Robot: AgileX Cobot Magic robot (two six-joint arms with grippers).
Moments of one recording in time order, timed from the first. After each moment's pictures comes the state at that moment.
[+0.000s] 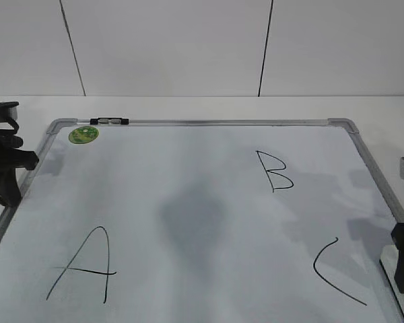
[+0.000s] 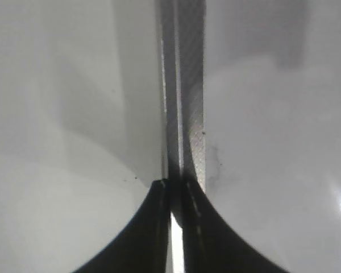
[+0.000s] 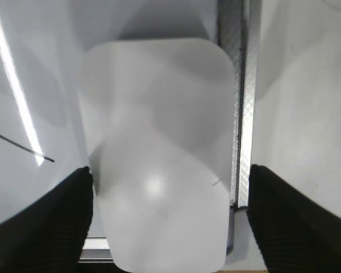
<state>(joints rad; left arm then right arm) -0.04 1.93 -1.21 -0.15 0.86 0.09 0.08 1.48 -0.79 0.07 1.04 0.09</state>
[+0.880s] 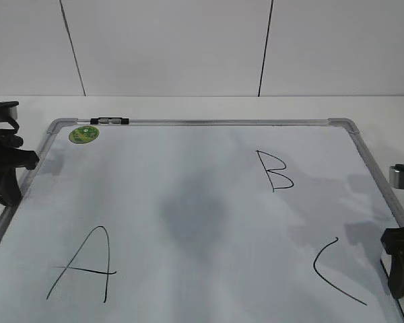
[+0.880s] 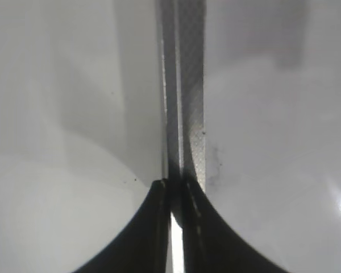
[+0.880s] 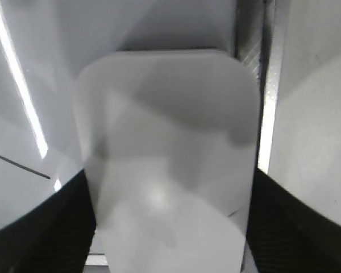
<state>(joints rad) -0.04 1.93 -1.21 -0.16 0.85 0.09 0.08 1.56 -0.79 0.09 1.01 0.09</state>
